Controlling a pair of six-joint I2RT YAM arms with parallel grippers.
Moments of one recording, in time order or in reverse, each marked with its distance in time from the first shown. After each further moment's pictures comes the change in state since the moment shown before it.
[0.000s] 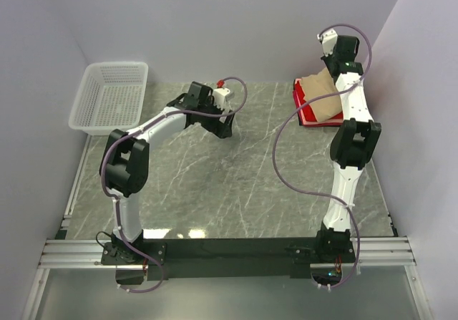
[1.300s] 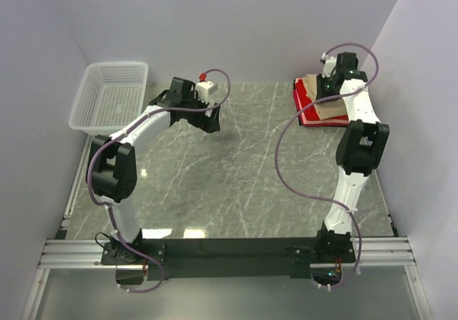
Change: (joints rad) left arm 0.101 -0.101 -0.048 -0.021 0.039 -0.016; right arm -0.035 -0.141 -0.264 -0.254 -0.345 0.406
